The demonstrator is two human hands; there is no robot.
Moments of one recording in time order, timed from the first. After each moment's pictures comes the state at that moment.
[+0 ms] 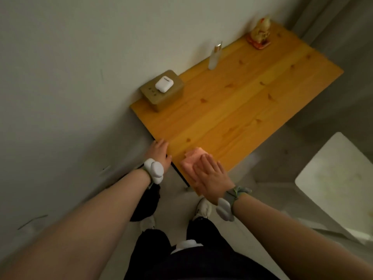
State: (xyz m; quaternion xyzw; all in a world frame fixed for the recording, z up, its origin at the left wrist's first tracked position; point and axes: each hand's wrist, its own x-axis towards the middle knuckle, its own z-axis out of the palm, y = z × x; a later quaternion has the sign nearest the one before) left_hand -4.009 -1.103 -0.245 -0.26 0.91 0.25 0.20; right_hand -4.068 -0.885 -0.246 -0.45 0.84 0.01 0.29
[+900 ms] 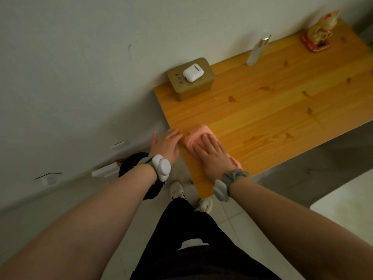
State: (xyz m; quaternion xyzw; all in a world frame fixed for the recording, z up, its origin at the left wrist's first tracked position) left_hand -3.998 -1.098 -0.247 -0.32 0.91 0.22 0.11; right_hand -4.119 -0.947 -0.265 -0.55 0.80 -0.01 0.25
